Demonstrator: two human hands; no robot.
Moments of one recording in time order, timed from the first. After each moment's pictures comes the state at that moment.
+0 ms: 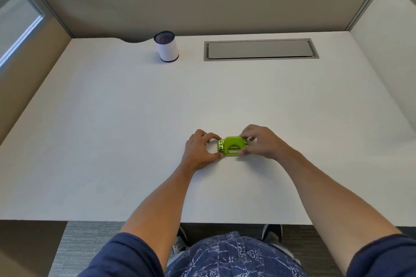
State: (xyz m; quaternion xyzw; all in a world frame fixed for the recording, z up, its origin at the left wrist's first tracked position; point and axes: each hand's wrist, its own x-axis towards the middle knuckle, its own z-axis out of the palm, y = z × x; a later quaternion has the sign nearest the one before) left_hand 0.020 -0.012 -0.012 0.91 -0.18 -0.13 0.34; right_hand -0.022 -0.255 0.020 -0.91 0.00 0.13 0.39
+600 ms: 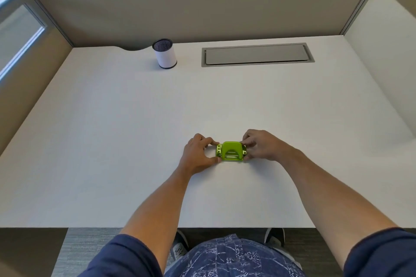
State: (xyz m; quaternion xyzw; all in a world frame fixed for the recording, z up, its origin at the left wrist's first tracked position) left_hand 0.023 -0.011 -0.010 0.92 -0.19 -0.14 0.32; right_hand -0.021 -0.264 0.021 -0.93 -0.02 0.18 0.32
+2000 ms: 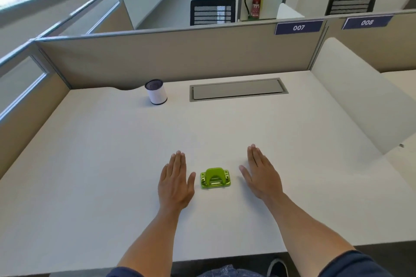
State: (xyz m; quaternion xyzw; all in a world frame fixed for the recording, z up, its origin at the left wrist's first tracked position) left_hand 0.002 0.012 -0.007 0.97 -0.18 0.05 0.12; right_hand -0.072 -0.265 -0.011 -0.98 0.12 -0.08 0.14
